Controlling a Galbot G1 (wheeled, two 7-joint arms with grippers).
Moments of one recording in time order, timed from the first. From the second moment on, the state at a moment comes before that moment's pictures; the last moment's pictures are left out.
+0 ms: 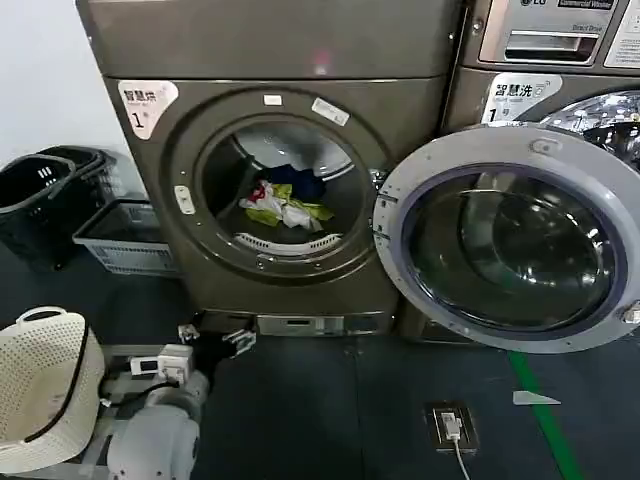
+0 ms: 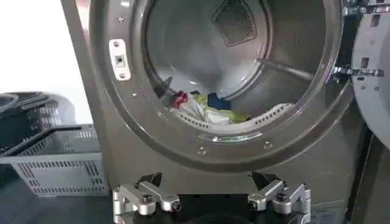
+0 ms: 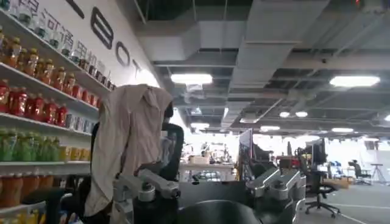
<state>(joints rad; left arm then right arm) 1.26 -1.52 -0.54 -2.21 0.09 0.74 0.10 -1.69 1.07 2.36 1.62 0.55 -0.28 0.01</state>
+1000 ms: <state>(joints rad) 1.27 -1.52 -0.53 -2.21 0.11 0.74 0.11 -1.70 1.08 2.38 1.60 0.61 -0.23 0.07</state>
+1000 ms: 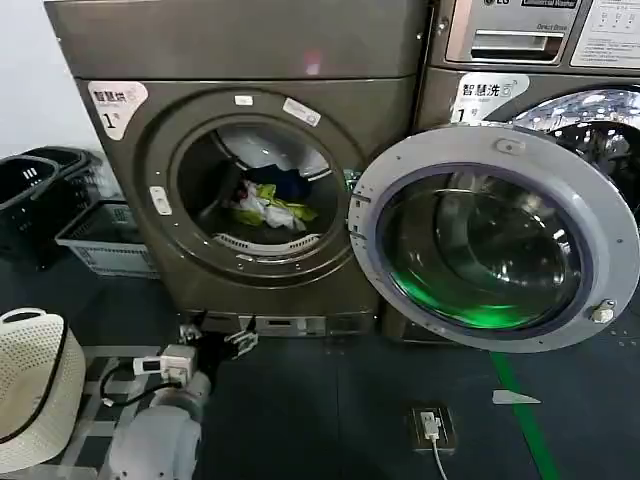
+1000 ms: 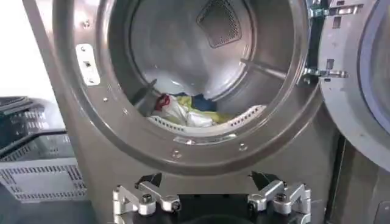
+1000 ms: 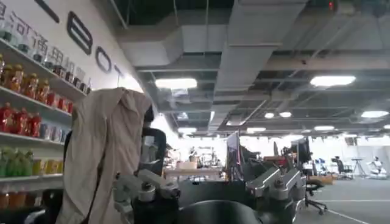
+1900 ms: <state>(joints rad) 1.27 -1.53 -0.53 -2.22 0.12 0.74 0.11 -1.70 1.09 2.37 1.61 0.64 -0.21 0.08</state>
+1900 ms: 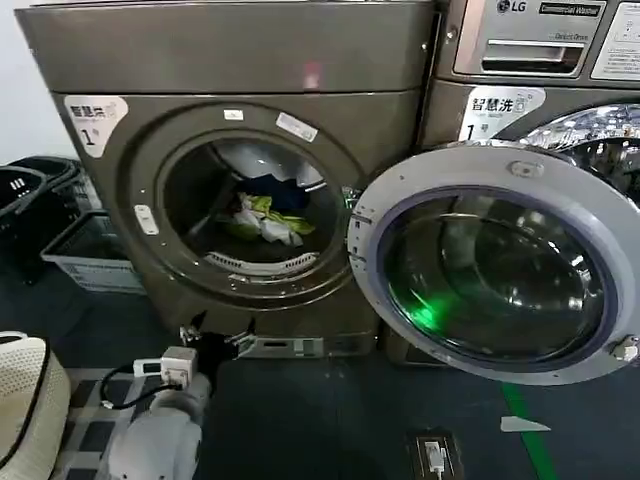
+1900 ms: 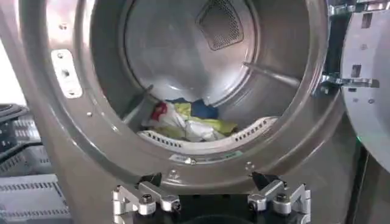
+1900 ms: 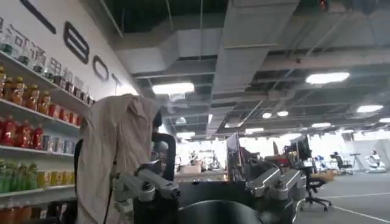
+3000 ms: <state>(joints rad) 1.28 -1.53 -0.53 -2.23 0.13 0.74 0.11 -1.70 1.09 2.38 1.61 0.65 -0.21 0.09</state>
